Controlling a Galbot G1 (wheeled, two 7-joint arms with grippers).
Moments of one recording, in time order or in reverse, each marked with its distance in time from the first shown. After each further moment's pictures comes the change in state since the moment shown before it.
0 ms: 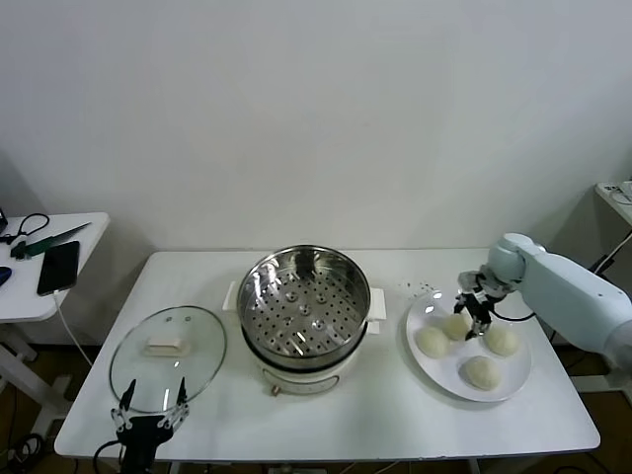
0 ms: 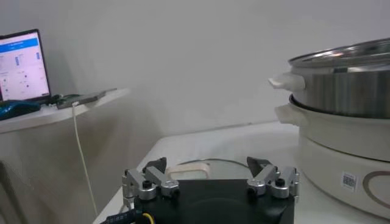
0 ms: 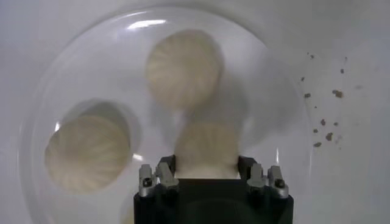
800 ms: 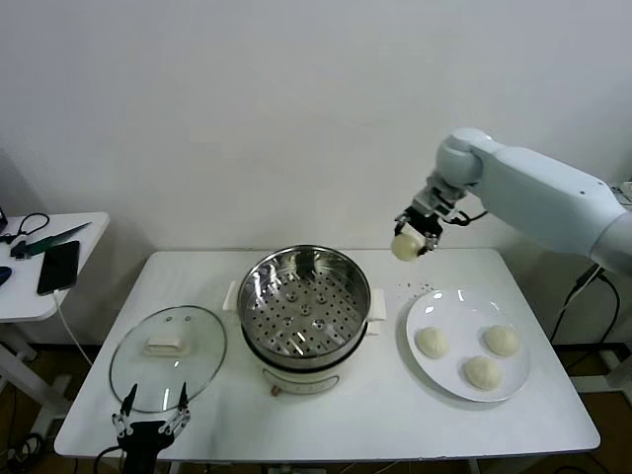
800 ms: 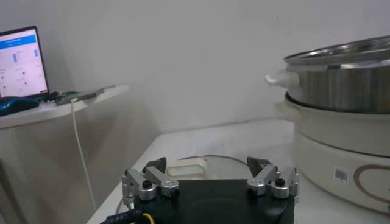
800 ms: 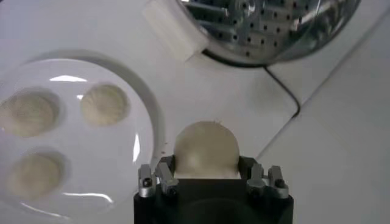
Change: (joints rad) left arm 0.026 0.000 0.006 -0.006 -0.001 -0.011 -0.002; right arm 0.468 0.240 -0.246 0.232 -0.027 0.342 -0.046
